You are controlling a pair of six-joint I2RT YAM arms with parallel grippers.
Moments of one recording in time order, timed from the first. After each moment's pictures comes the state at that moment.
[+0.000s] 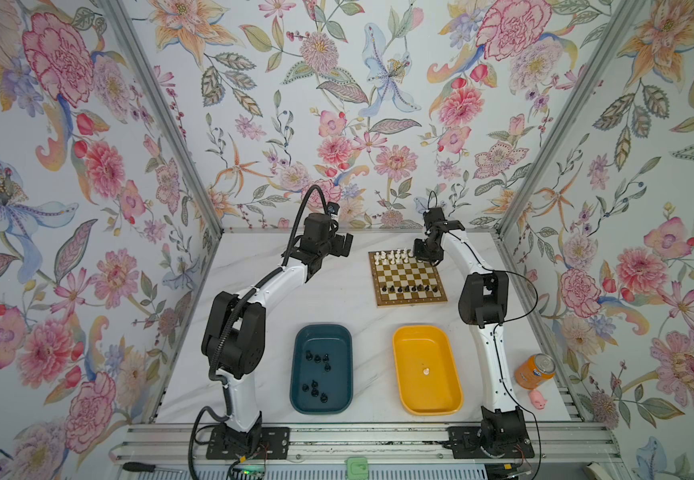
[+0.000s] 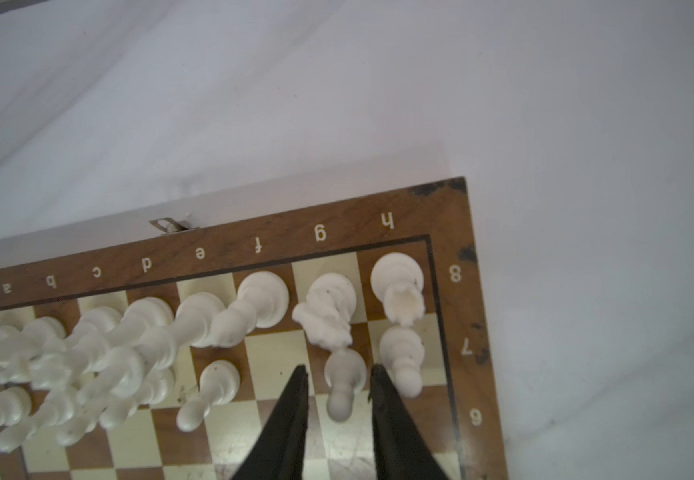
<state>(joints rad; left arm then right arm) -0.41 1.90 1.52 -0.06 -0.08 0.02 0.19 2.60 2.45 -1.01 -0.03 0.27</state>
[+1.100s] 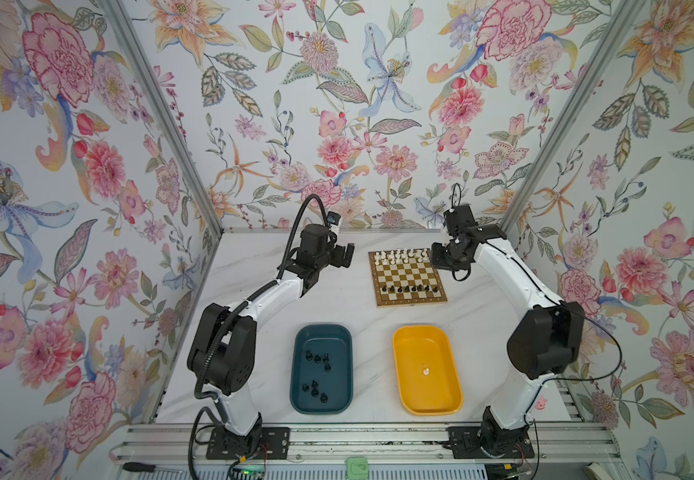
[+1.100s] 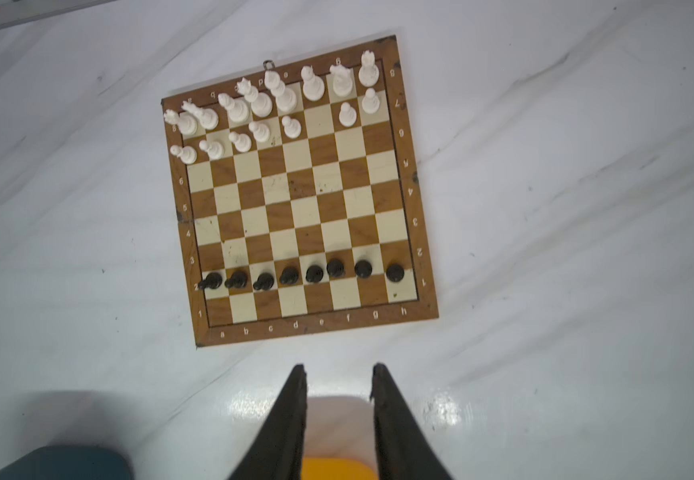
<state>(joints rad) -0.46 1.76 1.32 0.04 -0.02 0.02 0.26 1.74 1.64 -1.00 0.01 0.33</state>
